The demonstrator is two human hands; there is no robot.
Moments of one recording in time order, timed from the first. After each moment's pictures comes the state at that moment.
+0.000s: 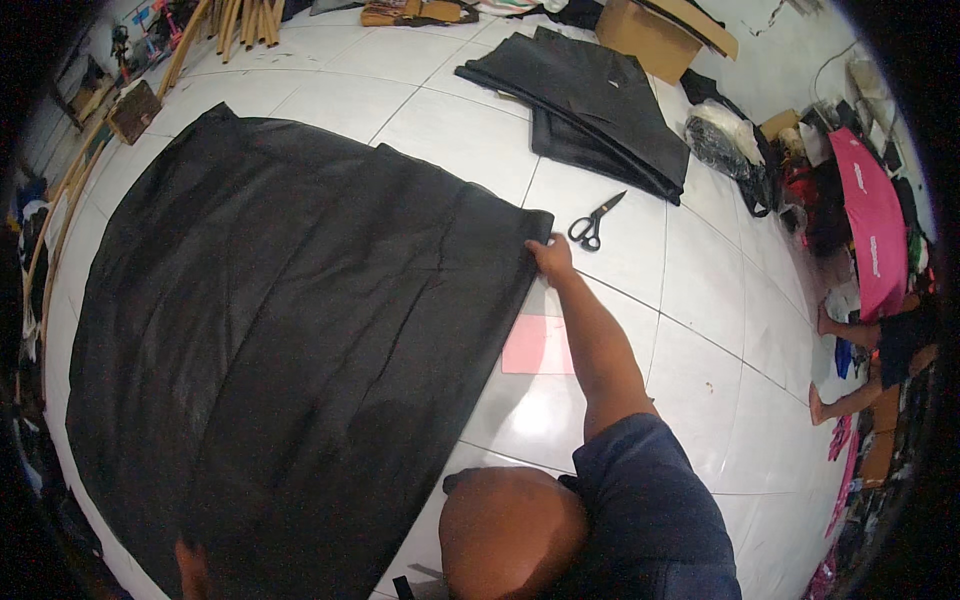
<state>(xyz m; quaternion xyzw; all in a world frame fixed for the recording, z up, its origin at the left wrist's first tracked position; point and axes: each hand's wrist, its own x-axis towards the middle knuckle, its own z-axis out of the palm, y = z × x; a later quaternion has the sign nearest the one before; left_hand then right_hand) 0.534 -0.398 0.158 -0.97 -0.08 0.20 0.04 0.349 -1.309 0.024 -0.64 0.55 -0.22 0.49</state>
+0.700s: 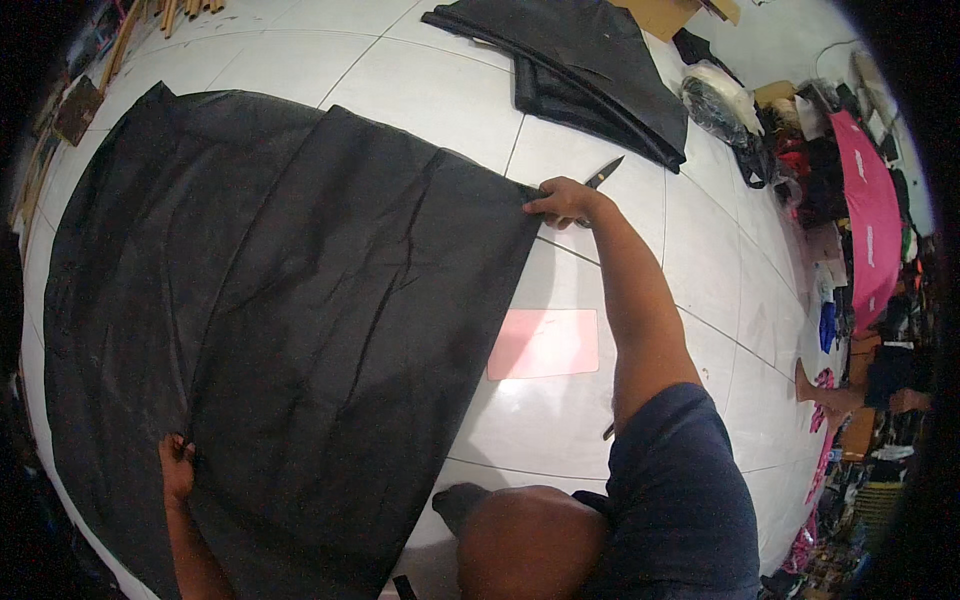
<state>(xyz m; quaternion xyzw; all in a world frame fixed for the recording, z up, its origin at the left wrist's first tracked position) 0.678 -0.601 0.059 -0.93 0.11 0.24 -0.25 0.371 -1.383 0.095 -0.78 0.45 0.20 0.37</state>
